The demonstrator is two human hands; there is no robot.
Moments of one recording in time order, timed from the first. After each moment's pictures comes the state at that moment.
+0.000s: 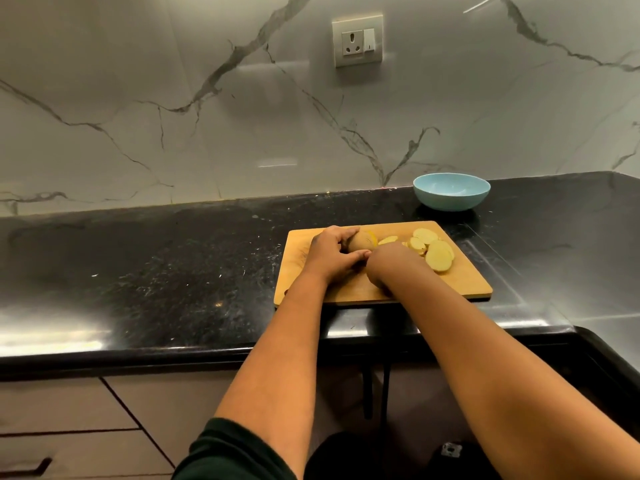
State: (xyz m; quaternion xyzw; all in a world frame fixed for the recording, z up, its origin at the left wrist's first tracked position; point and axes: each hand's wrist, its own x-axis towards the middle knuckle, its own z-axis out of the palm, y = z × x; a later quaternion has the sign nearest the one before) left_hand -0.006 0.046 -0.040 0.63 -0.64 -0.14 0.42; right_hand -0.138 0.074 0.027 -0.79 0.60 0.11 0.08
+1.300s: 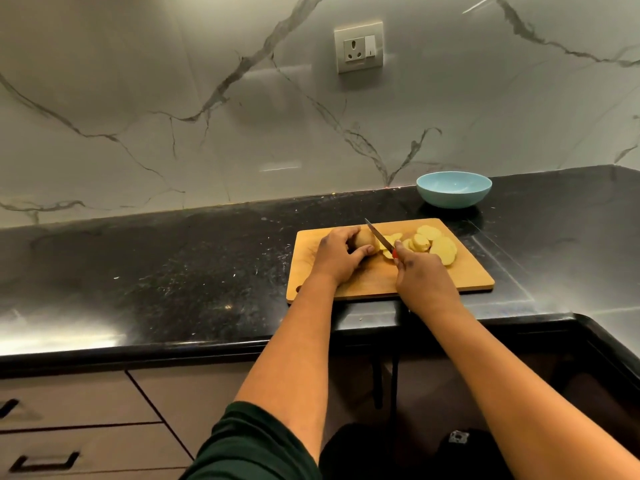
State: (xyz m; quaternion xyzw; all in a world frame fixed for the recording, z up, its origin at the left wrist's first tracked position) left_hand -0.012 0.059 -0.036 0.66 -0.63 -0.11 0.40; right_hand -0.182 0.093 -0.031 -0.77 0.54 -0.33 0.11
